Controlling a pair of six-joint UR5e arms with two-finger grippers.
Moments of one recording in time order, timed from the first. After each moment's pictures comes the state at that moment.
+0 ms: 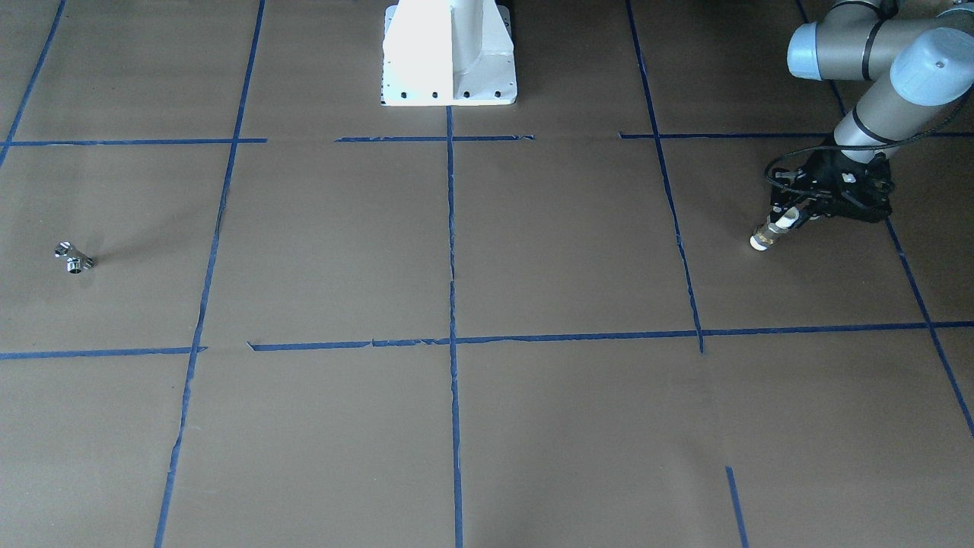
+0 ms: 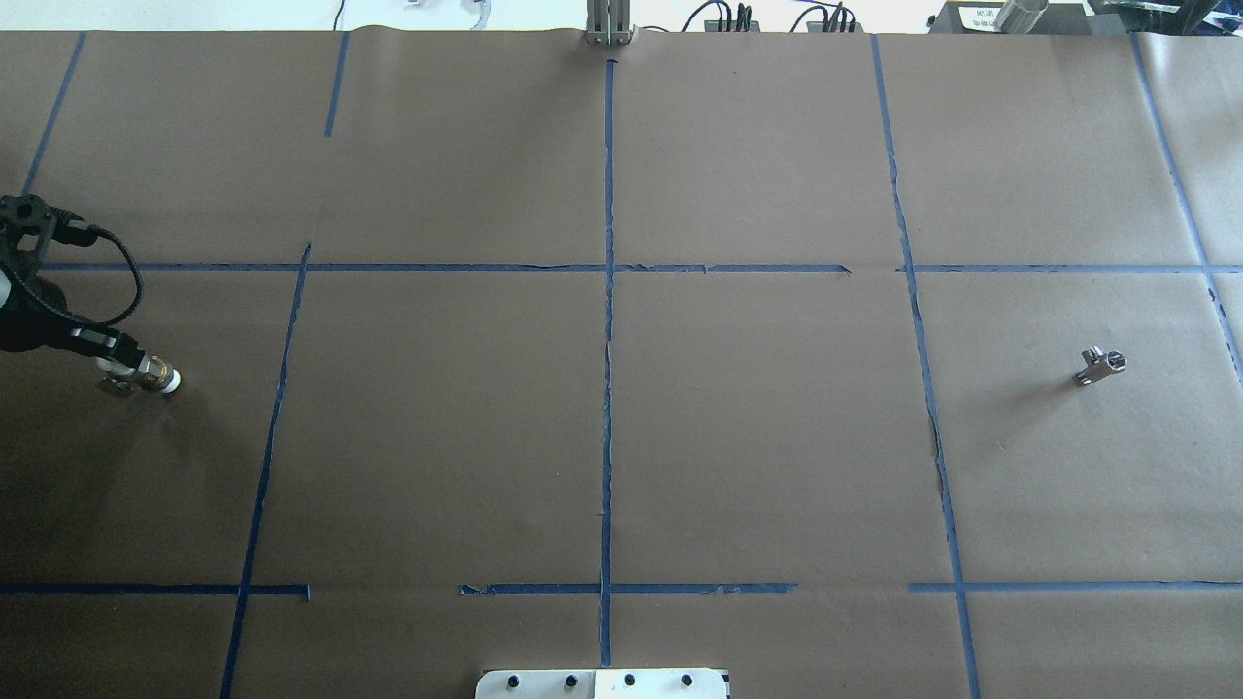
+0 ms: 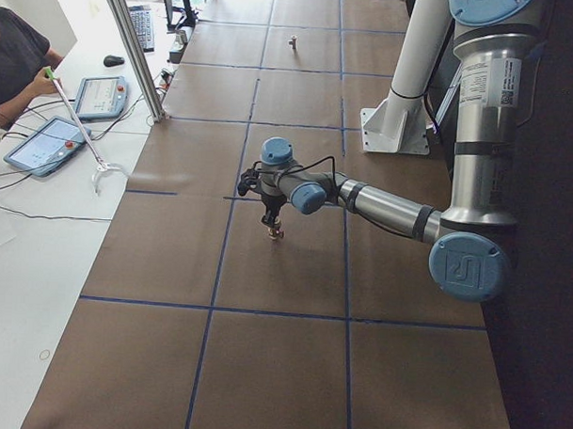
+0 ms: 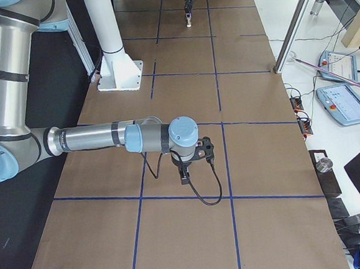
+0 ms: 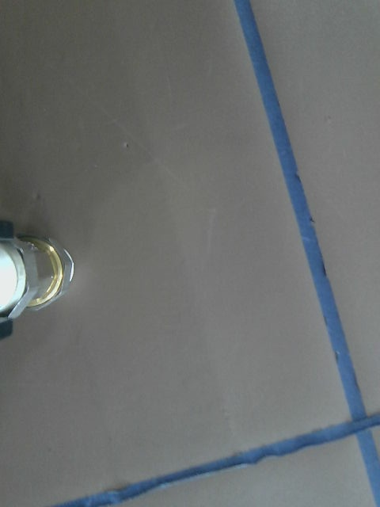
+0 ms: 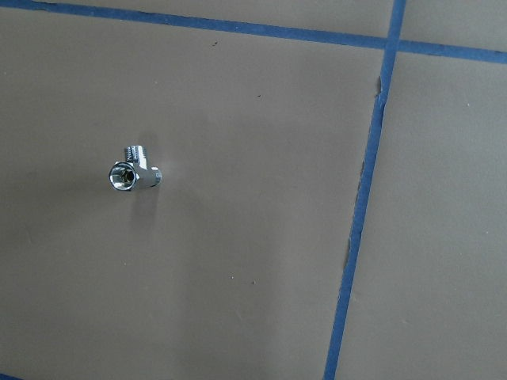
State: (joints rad) left arm -0.94 -1.55 -1.84 -1.97 -2.15 -0.63; right arm 1.52 -1.80 1.88 -1.67 2.47 -0.14
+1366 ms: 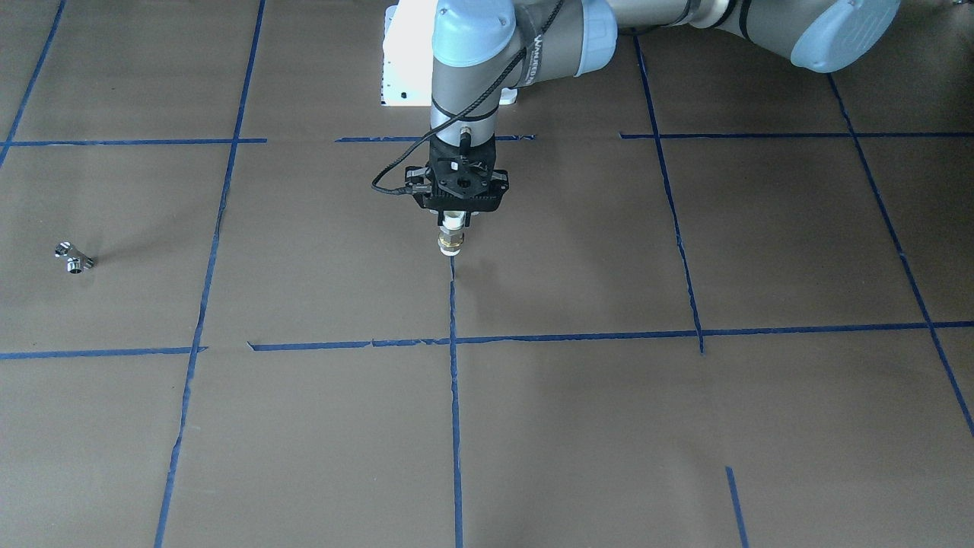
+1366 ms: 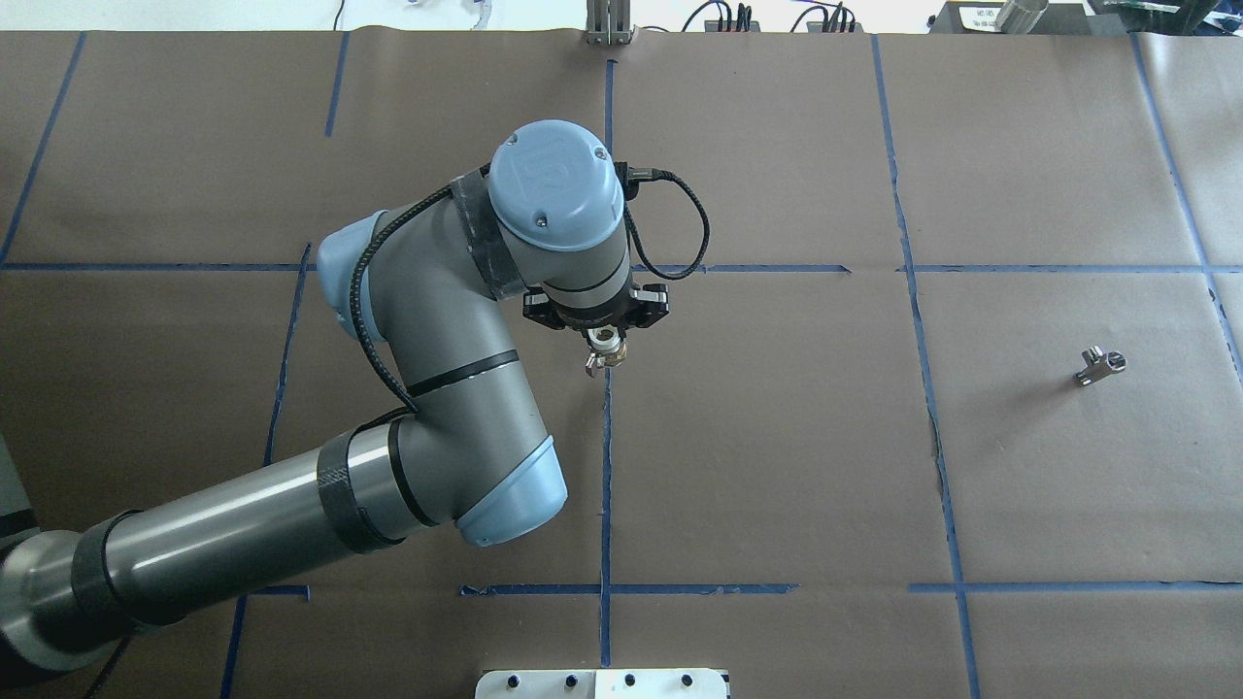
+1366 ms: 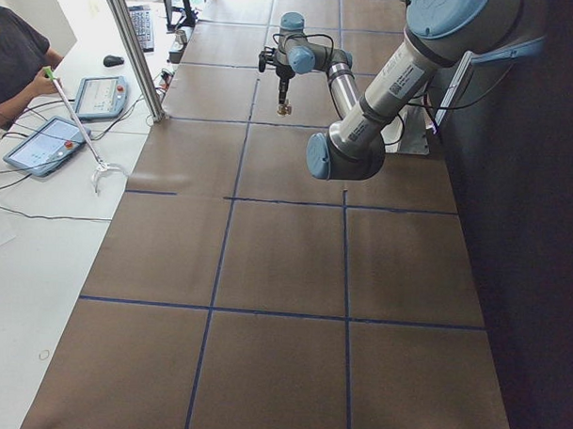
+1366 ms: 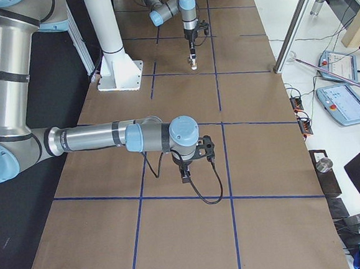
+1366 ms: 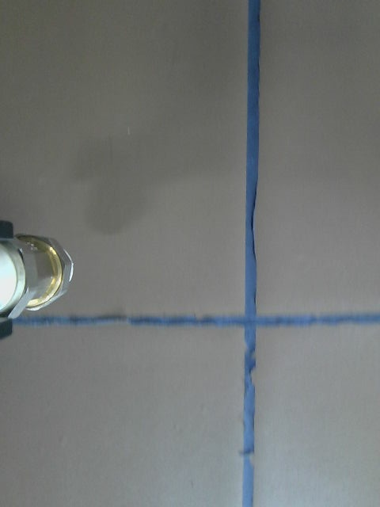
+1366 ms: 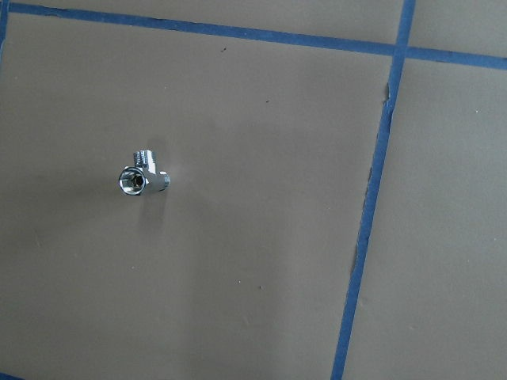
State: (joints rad) left arm -0.52 -2.49 -1.55 -1.51 -1.84 -1.22; right arm 1.52 -1.80 1.89 -1.67 2.48 -0.14
